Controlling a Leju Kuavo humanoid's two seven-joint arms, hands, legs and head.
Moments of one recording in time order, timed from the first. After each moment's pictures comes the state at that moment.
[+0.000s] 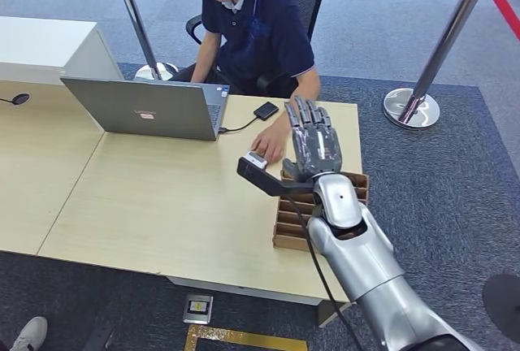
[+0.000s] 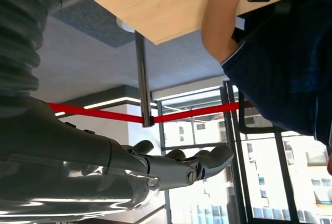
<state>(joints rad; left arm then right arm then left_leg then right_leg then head) -0.09 -0.17 1.17 -0.19 -1.16 -0.09 -0.12 -0.65 0.17 0.64 -0.65 1.32 -0.29 0.04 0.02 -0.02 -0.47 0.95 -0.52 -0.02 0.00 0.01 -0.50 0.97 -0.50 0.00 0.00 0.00</state>
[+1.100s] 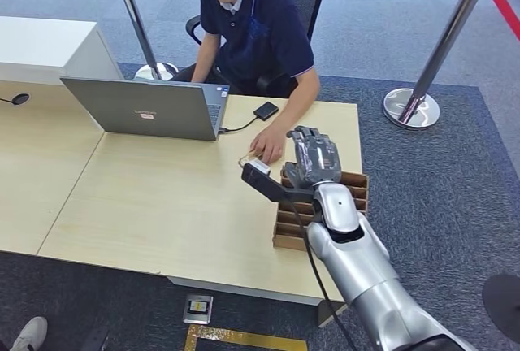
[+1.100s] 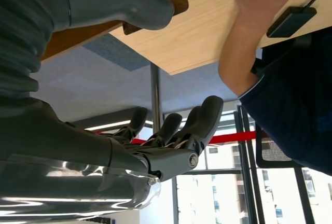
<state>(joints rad) -0.08 -0.17 1.19 -0.19 -1.15 -0.08 -0.12 -0.64 0.19 0.59 -0.54 1.30 -0.29 0.04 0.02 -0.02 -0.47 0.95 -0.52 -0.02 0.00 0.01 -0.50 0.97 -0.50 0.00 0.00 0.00</state>
